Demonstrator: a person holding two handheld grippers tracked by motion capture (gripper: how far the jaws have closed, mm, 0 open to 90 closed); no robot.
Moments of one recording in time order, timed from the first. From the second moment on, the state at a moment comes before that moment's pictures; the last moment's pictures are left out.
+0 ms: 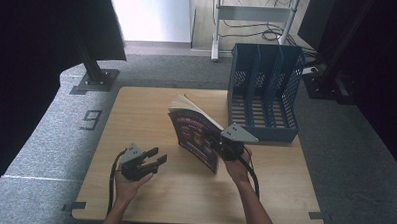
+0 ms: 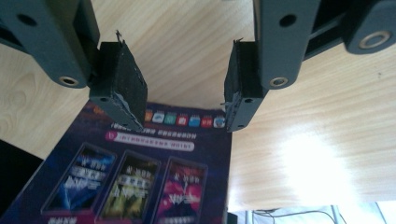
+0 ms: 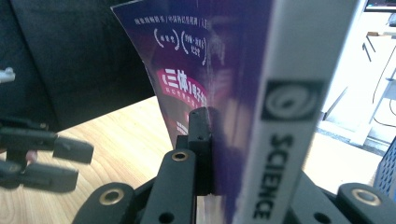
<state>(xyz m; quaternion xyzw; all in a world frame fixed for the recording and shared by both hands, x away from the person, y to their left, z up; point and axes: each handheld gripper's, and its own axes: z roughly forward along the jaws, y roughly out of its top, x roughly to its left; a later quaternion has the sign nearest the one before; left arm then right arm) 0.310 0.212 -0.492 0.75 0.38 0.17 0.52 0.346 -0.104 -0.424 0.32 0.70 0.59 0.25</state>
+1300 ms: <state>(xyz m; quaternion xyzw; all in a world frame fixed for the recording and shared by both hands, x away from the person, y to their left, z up) 0.310 0.220 -0.498 0.75 0.40 0.15 0.50 0.337 -0.120 -0.392 0.33 0.66 0.62 0.28</state>
